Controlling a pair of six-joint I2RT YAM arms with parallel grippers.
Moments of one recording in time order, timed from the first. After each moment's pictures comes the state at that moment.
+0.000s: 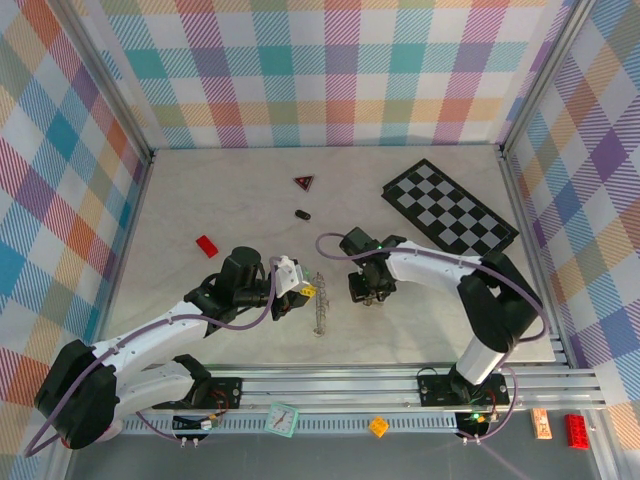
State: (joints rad) left arm -0.65 1.06 0.50 0.02 0.59 0.32; right arm 0.76 1.68 1.02 -0.75 0.02 0.49
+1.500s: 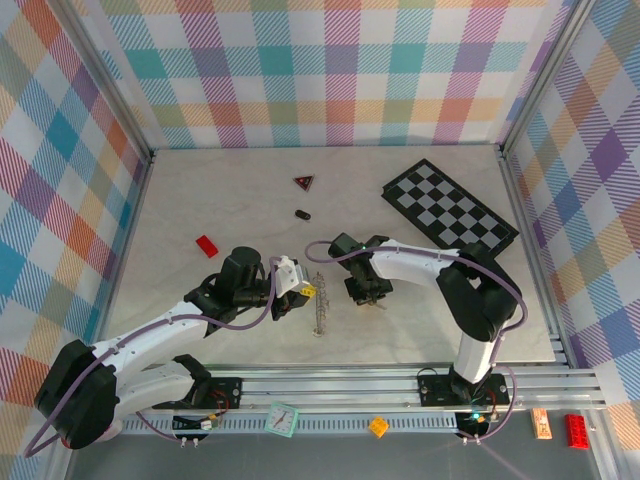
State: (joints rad) left arm -0.65 1.06 0.50 0.02 0.59 0.32; right arm 0.81 1.79 1.10 -0.84 0.13 0.48
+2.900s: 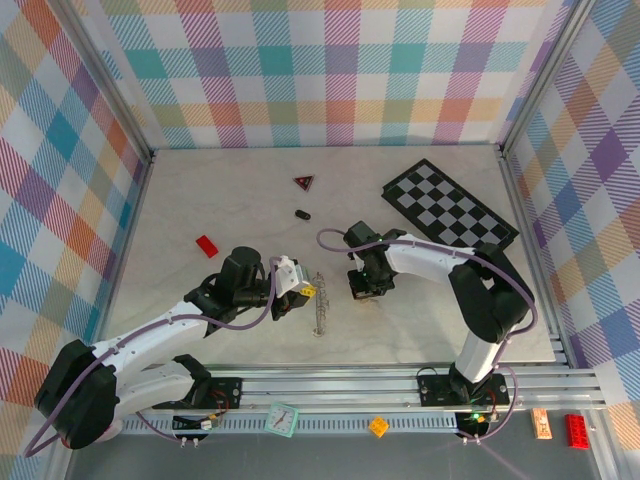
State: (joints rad) left arm -0.65 1.06 0.50 0.02 0.59 0.32; right arm 0.70 1.74 1.05 -0.75 -0.13 0.41
